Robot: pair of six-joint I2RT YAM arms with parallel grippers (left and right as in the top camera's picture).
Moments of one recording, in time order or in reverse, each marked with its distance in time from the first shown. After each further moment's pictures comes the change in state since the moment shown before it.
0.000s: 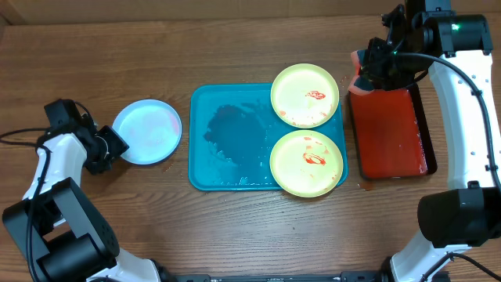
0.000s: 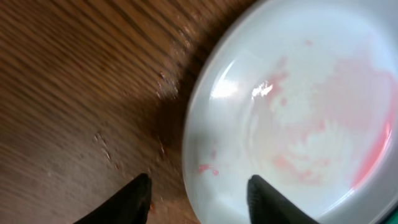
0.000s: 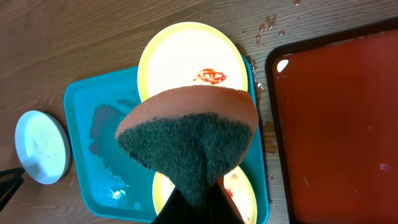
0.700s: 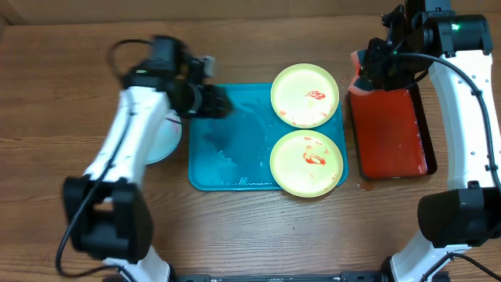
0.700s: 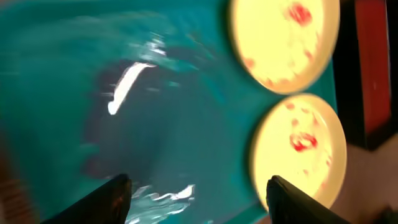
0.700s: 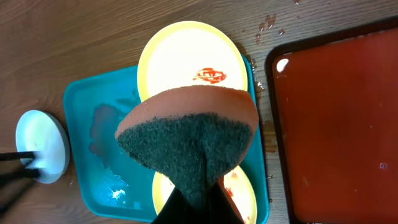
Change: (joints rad) left arm -0.657 0.087 0.386 -0.219 0.291 0.206; right arm 0.000 0.000 0.000 -0.002 0.000 0.000
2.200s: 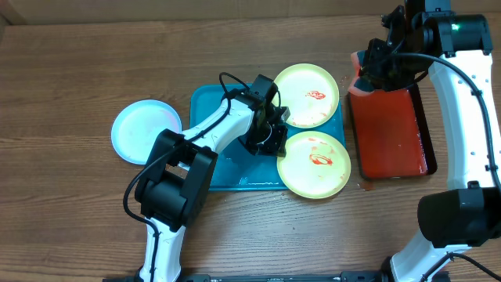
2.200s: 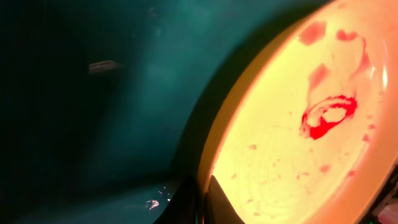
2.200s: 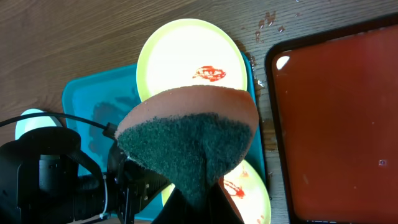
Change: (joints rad) left arm -0.323 0.305 0.000 0.097 0.054 -0.197; right arm 0.000 0.000 0.000 -0.007 0.000 0.000
